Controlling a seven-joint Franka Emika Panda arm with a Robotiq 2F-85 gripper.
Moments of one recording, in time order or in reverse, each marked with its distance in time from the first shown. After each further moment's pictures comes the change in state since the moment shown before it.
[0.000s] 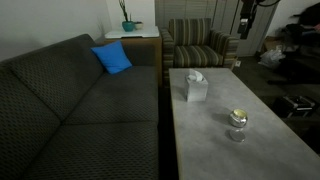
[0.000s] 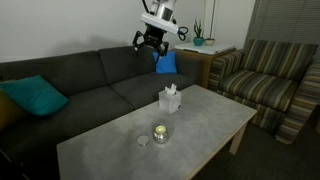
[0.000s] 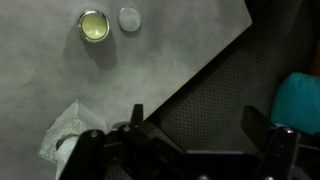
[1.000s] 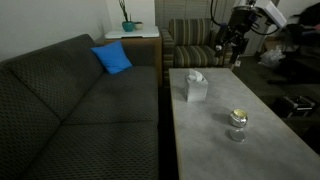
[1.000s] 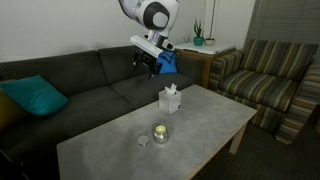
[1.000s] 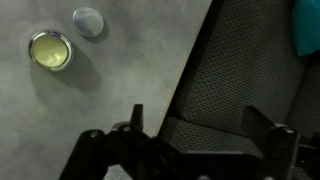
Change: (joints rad) arm 0.004 0.138 0.035 -0.002 0.094 0.165 0.408
